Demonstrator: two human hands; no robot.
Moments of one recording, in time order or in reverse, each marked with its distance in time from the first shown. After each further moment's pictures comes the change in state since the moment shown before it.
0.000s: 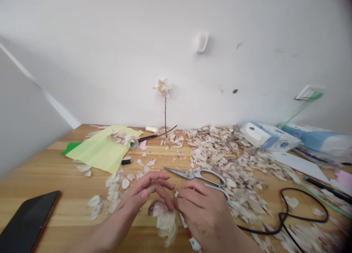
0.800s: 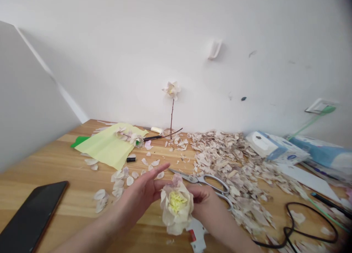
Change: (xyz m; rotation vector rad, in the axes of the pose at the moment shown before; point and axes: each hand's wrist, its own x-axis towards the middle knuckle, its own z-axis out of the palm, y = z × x) left_hand 0.012 0.005 0.005 -0.233 -0.005 -0.218; right_hand 0.004 0.009 0.018 0.963 -0.158 0.857
